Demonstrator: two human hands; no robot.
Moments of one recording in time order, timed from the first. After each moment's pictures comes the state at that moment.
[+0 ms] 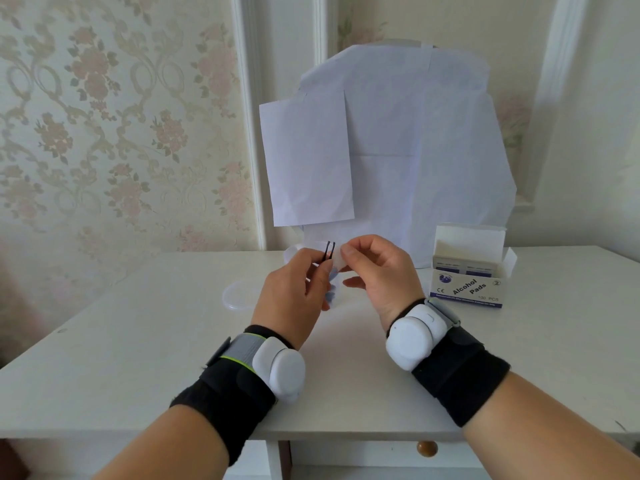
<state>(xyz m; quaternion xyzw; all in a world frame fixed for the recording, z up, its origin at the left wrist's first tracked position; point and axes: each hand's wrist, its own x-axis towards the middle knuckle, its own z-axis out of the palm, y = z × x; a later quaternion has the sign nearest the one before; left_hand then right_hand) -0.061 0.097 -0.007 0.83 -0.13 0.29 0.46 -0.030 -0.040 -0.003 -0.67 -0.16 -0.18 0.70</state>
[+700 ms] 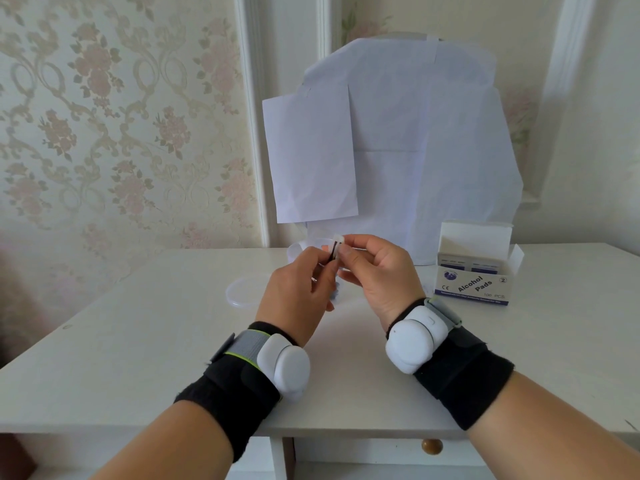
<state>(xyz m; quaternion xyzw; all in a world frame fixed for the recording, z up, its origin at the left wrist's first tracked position) -0.056 0.100 -0.012 0.84 -0.14 0.30 0.42 -0.029 -0.031 -0.006 -0.67 -0.17 -0.18 0.70</state>
